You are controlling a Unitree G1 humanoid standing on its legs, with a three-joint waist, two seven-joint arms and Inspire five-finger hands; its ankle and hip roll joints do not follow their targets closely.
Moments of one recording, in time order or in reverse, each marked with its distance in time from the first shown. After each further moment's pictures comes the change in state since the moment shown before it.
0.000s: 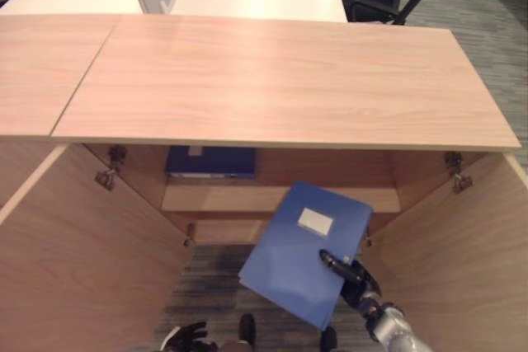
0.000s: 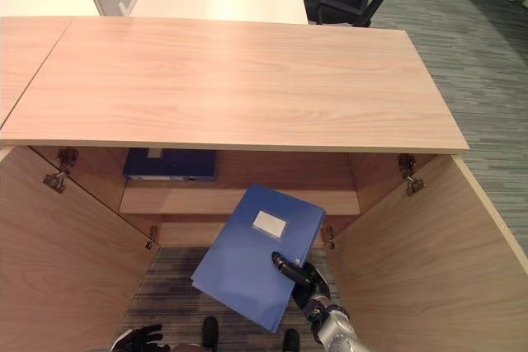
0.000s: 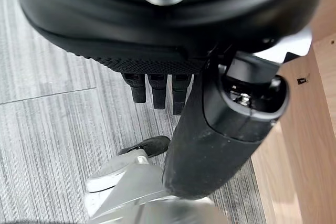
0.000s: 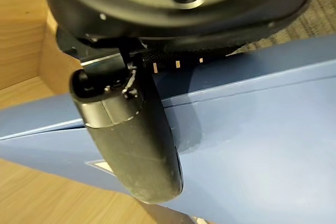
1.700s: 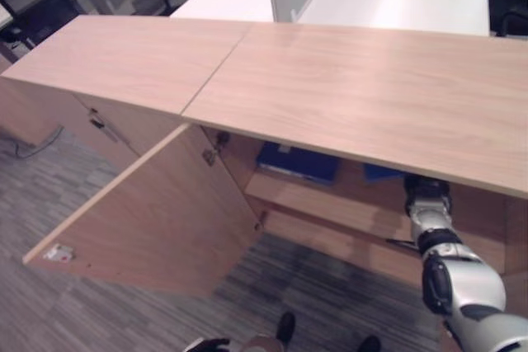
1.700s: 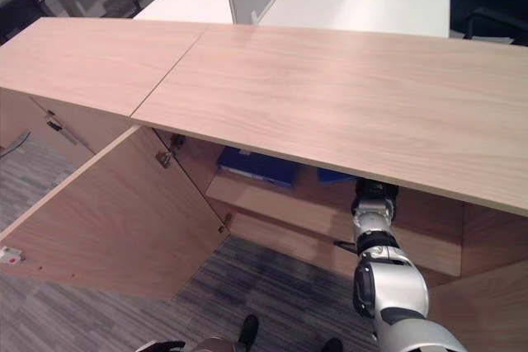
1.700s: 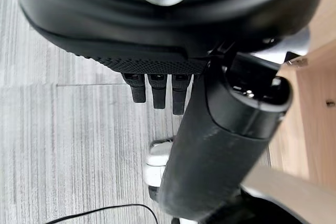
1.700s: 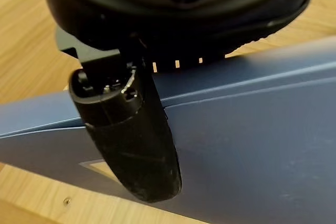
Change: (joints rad) left arm 0.081 0.019 -0.275 -0.145 0.032 -0.047 -0.093; right arm -0.869 -0.180 -0.456 0.604 0.564 -0.255 -0.260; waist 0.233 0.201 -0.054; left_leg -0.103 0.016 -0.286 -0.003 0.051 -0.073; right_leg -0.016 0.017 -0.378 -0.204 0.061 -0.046
